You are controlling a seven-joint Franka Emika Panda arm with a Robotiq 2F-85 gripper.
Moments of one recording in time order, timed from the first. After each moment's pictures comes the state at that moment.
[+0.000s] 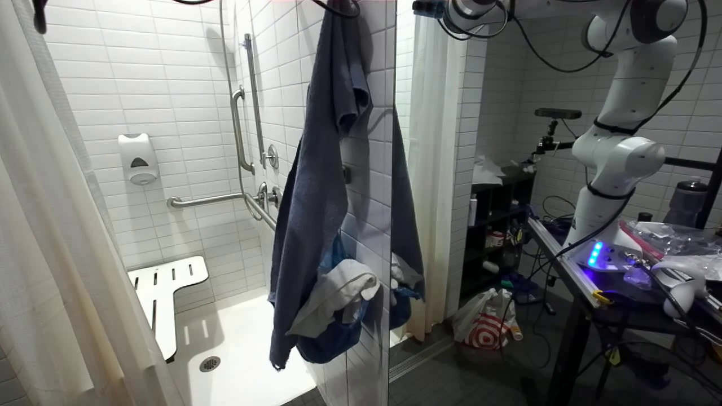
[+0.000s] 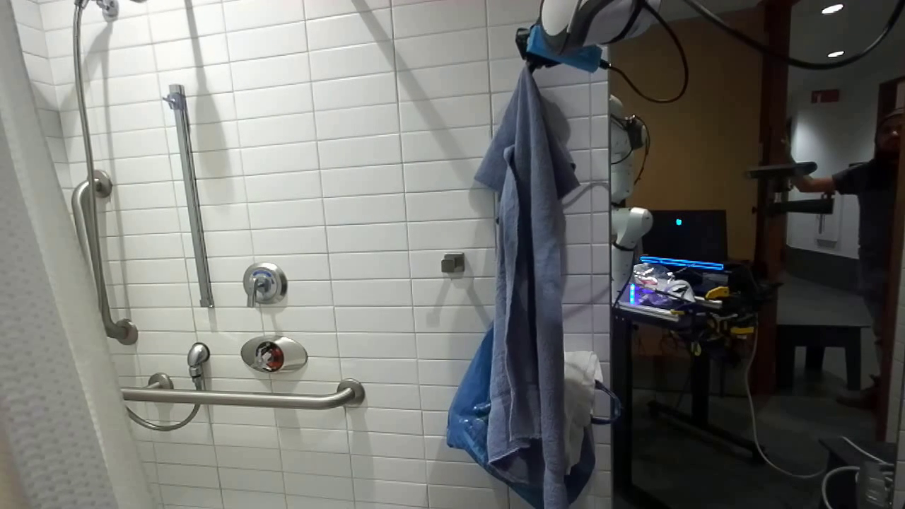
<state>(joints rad) -0.22 -0.09 -0.11 -1.68 -0.24 2.87 0.54</state>
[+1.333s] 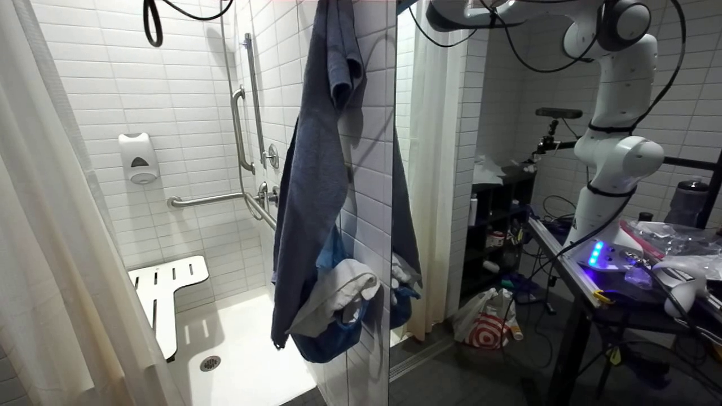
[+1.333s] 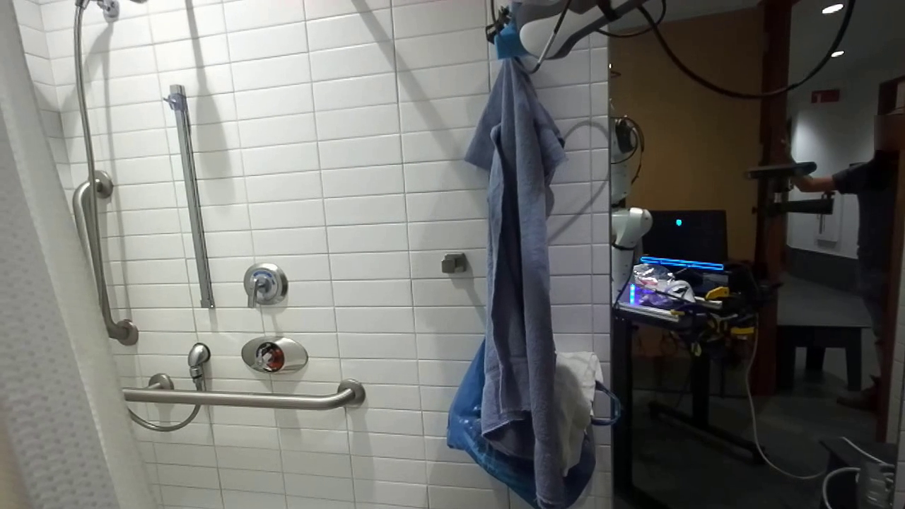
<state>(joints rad) -0.16 0.09 -0.05 -1.31 -1.05 2.56 0.92</state>
